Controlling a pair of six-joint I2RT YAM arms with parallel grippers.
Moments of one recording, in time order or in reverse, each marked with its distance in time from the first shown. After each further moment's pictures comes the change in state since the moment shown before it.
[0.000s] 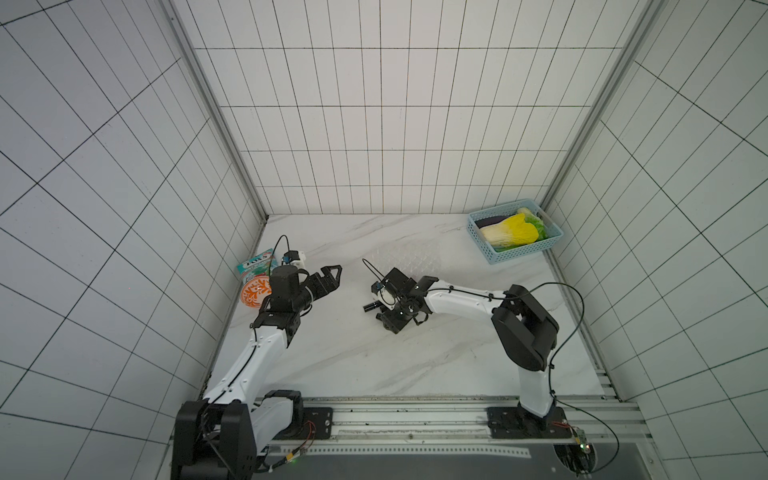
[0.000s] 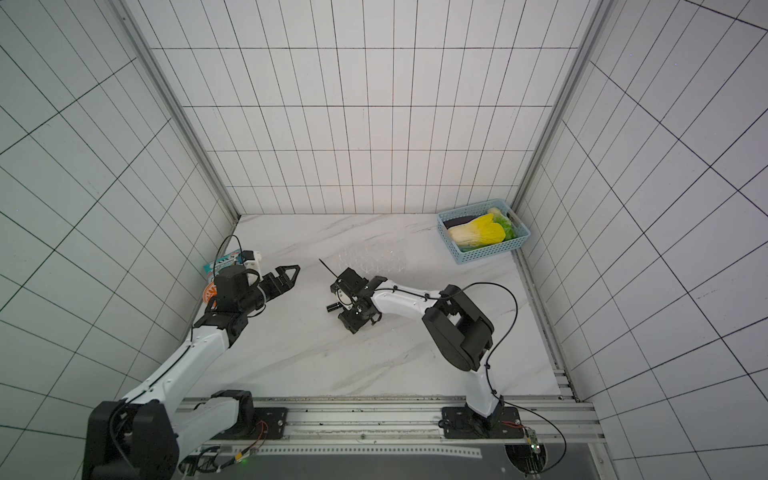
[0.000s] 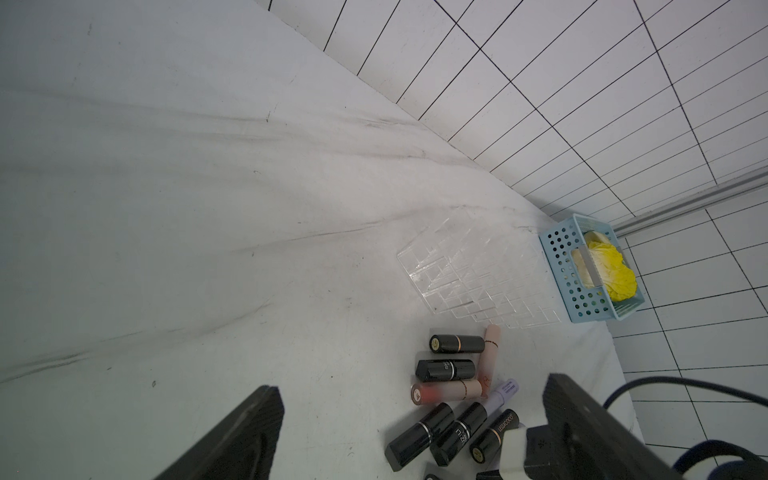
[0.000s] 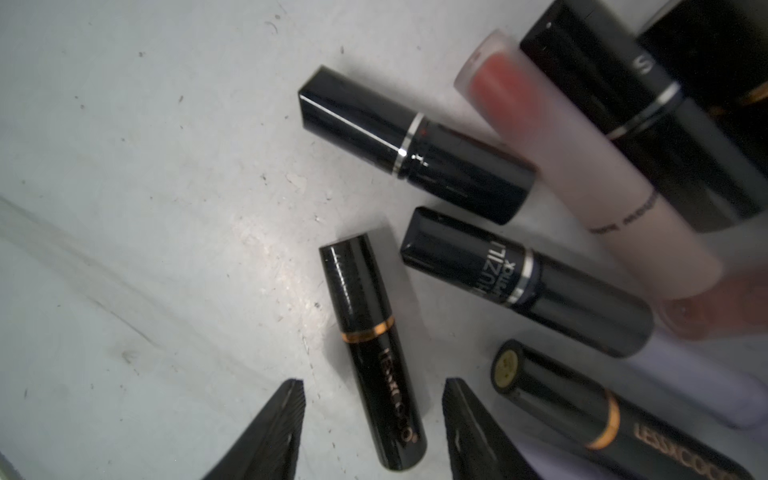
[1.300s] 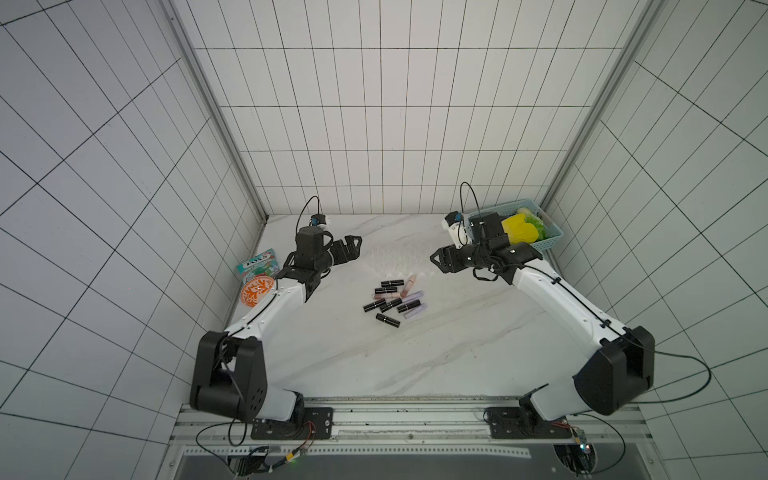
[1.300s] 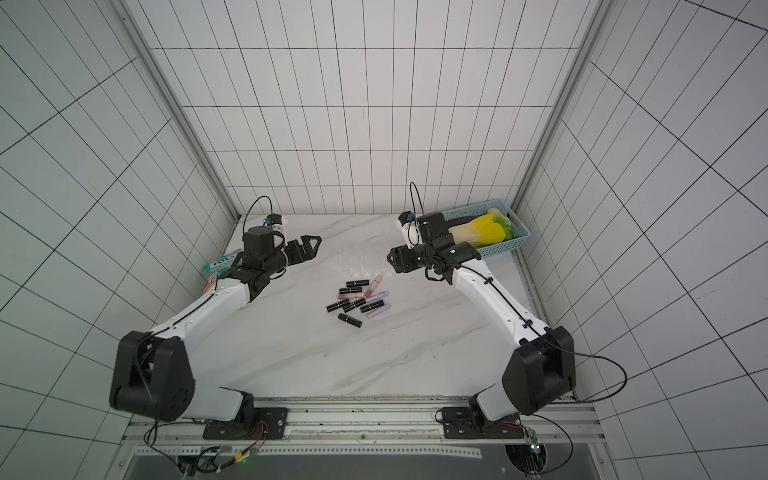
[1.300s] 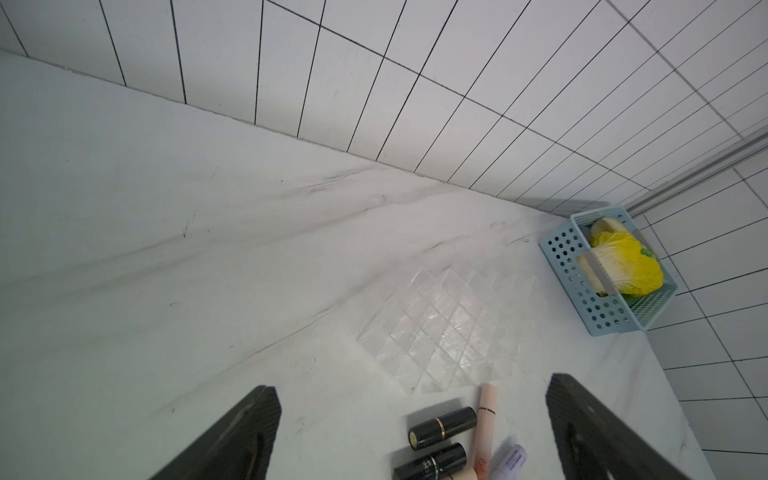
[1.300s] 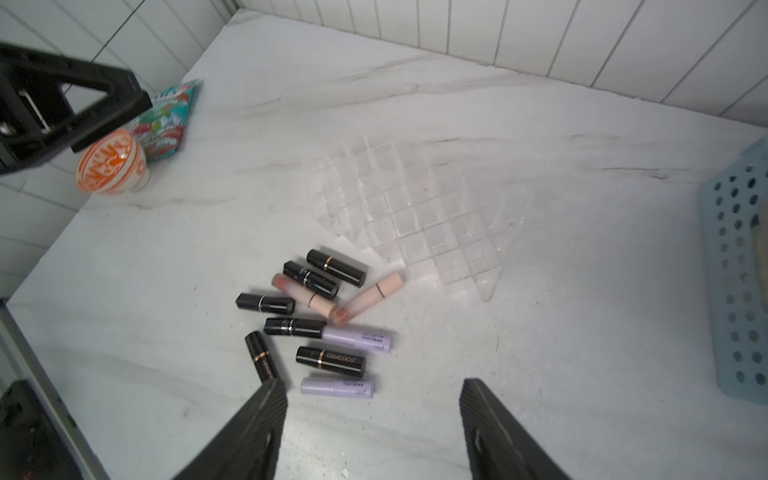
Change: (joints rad) left arm -0.151 0.271 0.329 -0.023 -0.127 0.127; right arm -0.402 -0.504 -0.043 -0.028 -0.137 0.000
